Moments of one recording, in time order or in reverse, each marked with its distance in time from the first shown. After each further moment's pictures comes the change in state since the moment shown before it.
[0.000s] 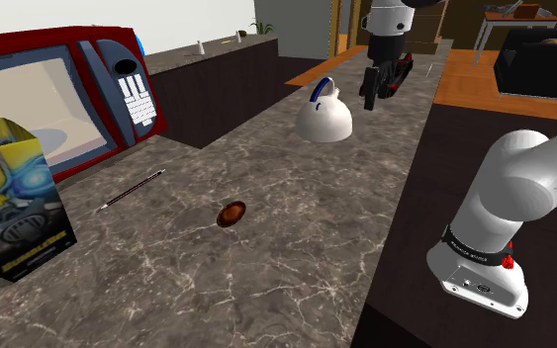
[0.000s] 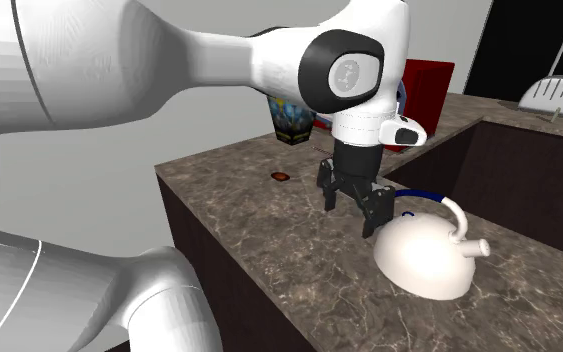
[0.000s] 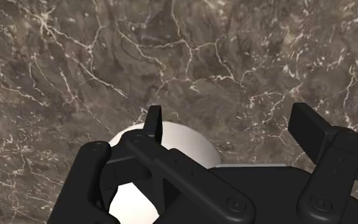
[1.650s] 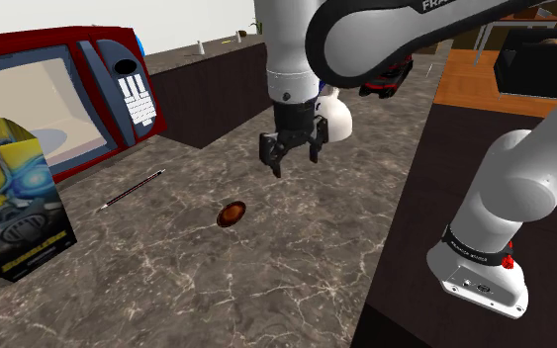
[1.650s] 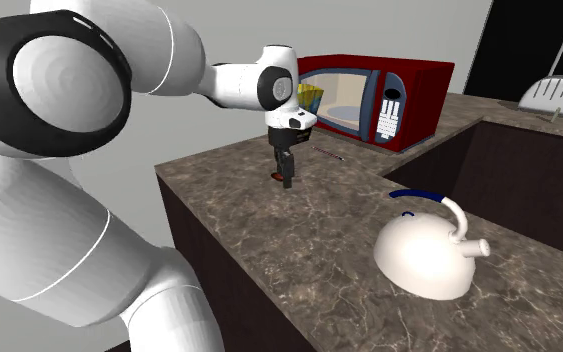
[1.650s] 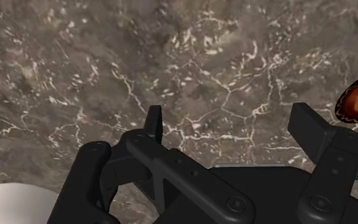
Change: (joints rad) arm 0.025 0.352 0.608 0.156 0.219 0.240 0.921
